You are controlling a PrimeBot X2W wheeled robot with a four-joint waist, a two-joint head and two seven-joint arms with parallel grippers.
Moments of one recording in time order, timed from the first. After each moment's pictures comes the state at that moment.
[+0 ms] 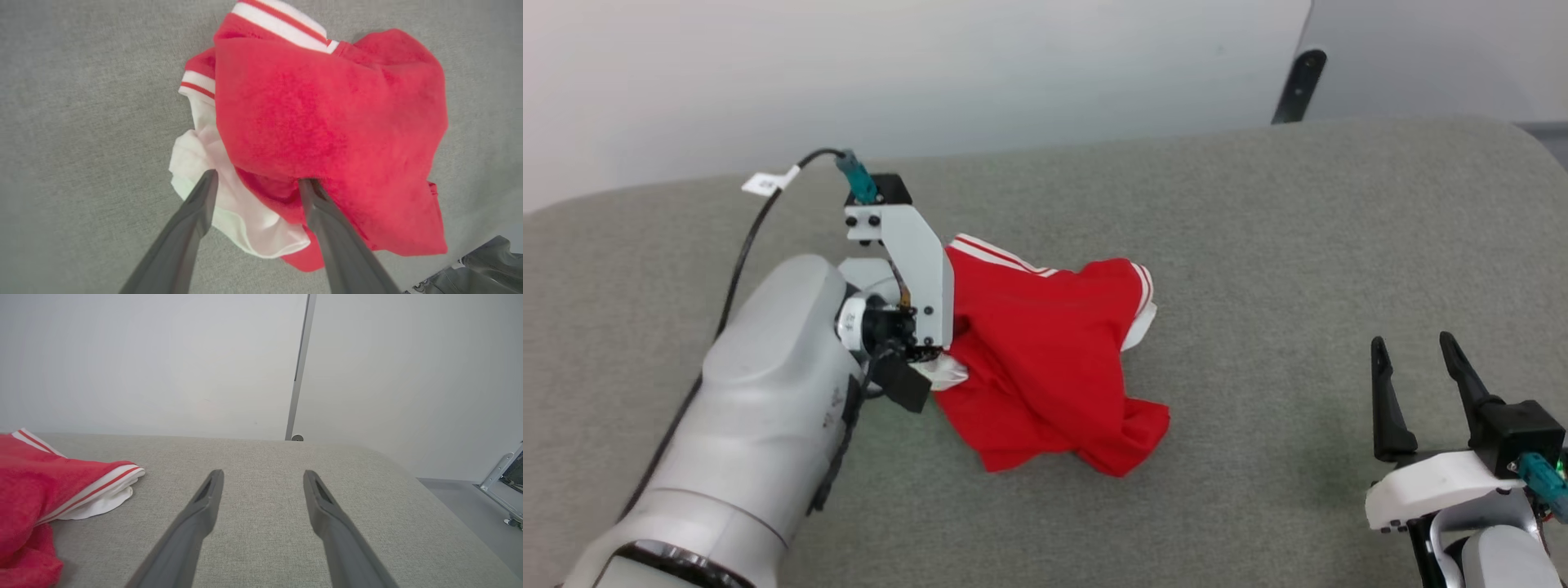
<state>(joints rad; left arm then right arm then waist) -1.00 0.20 -0.57 0.95 -0.82 0.04 0.81 -0.22 -0.05 -0.12 0.30 -0.01 0.13 -0.26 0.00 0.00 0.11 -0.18</state>
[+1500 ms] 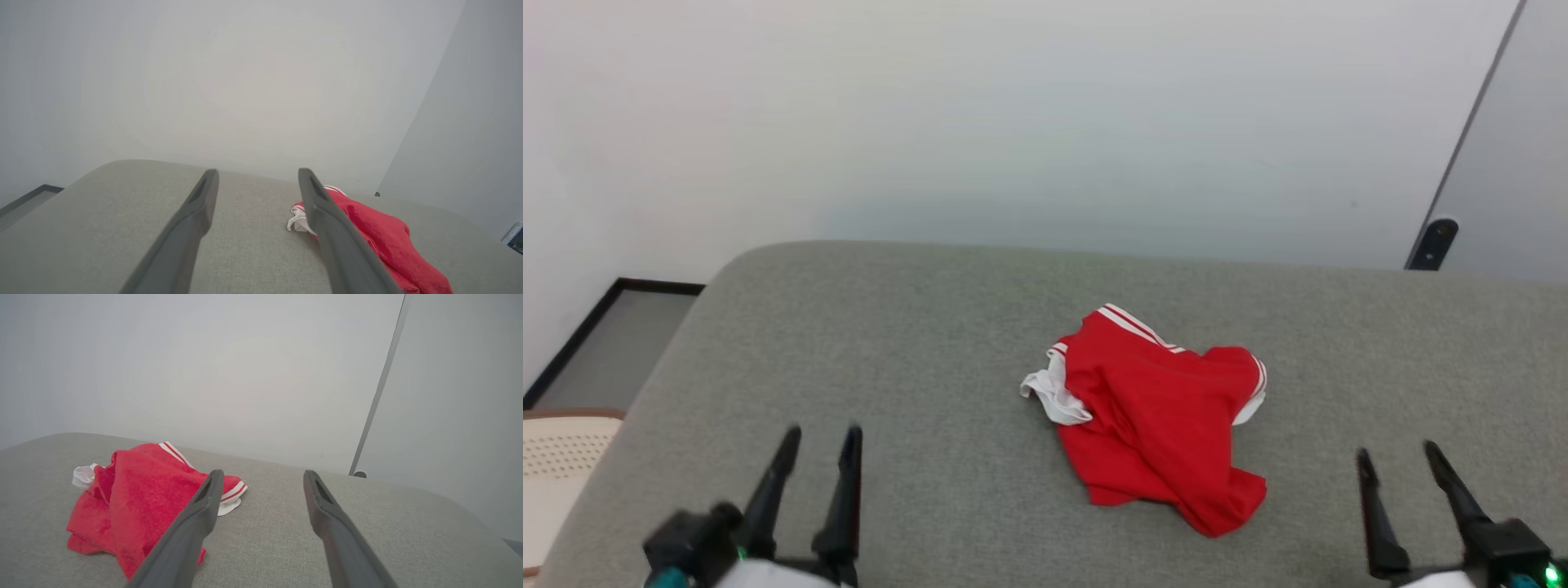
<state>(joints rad) 0.02 0.29 -0.15 0.04 -0.56 -0.04 -0.26 0.04 -0.05 -0.06 0.14 -0.02 0.13 -0.26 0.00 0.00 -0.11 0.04</state>
